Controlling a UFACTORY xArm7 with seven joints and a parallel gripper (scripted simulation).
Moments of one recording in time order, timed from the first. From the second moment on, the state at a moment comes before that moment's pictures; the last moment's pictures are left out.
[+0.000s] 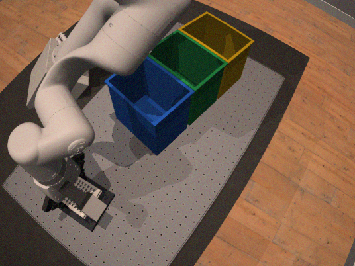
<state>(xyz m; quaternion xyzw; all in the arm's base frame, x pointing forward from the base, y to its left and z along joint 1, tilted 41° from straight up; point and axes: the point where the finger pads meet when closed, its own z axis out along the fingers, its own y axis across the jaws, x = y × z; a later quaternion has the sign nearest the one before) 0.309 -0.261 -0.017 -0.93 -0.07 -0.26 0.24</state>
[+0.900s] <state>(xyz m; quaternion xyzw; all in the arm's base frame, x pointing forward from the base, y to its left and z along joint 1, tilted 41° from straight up) 0.290 -0.281 0.014 -0.93 -0.07 -0.26 0.24</state>
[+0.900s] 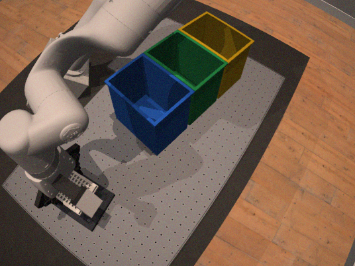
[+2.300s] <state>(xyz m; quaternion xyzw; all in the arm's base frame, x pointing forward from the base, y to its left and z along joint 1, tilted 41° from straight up) 0.263 -0.310 0.059 -0.93 -0.07 -0.26 0.24</state>
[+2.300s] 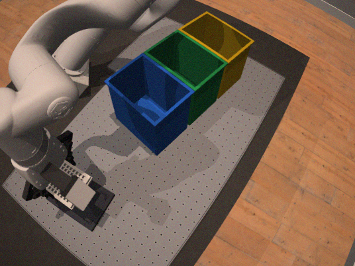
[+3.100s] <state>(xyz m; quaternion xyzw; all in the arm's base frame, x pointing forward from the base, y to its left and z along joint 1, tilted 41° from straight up) 0.247 -0.328 0.087 -0.93 -0.07 -0.26 0.24</state>
